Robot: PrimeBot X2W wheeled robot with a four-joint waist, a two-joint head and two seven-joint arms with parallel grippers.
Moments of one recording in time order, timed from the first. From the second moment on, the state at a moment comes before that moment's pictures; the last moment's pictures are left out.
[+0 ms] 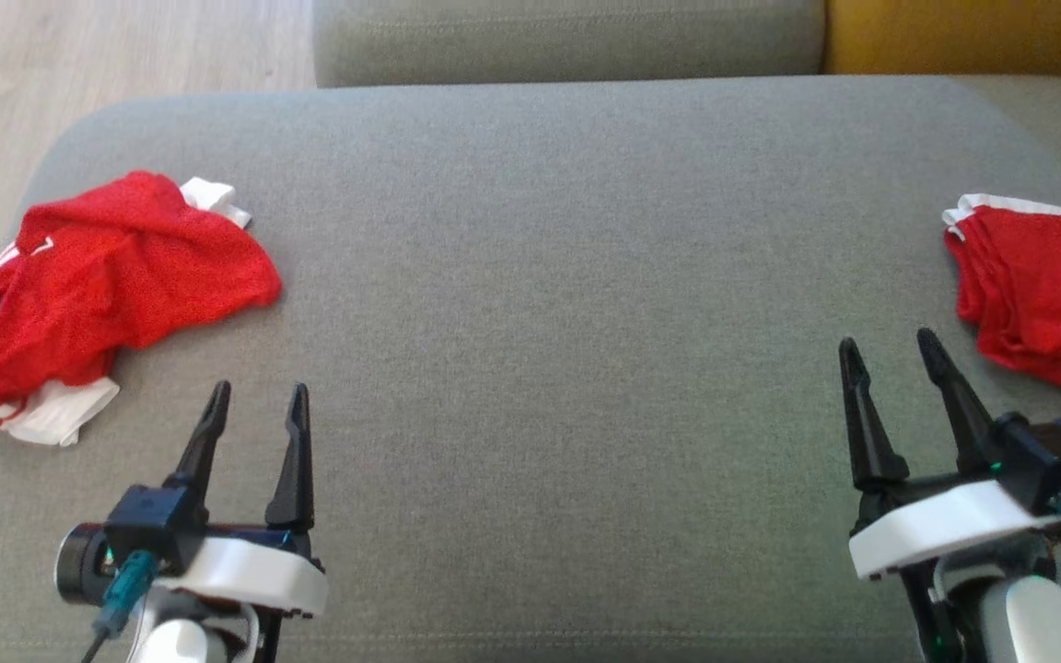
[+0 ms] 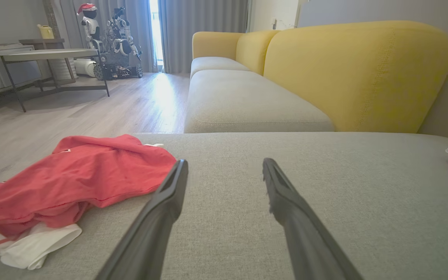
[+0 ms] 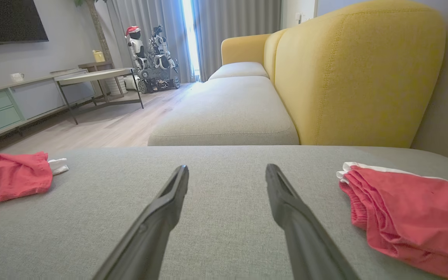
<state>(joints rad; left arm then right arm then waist) 0.02 0.10 -0.14 0.10 -0.14 0.01 -0.26 0.03 -0.05 0.03 -0.07 0.13 0.13 0.03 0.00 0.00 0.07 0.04</state>
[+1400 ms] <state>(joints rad) 0.08 0.13 -0.18 0.10 -0.17 0.02 -0.21 0.11 -0.05 0.01 -0.08 0.15 0.13 0.04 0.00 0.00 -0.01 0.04</state>
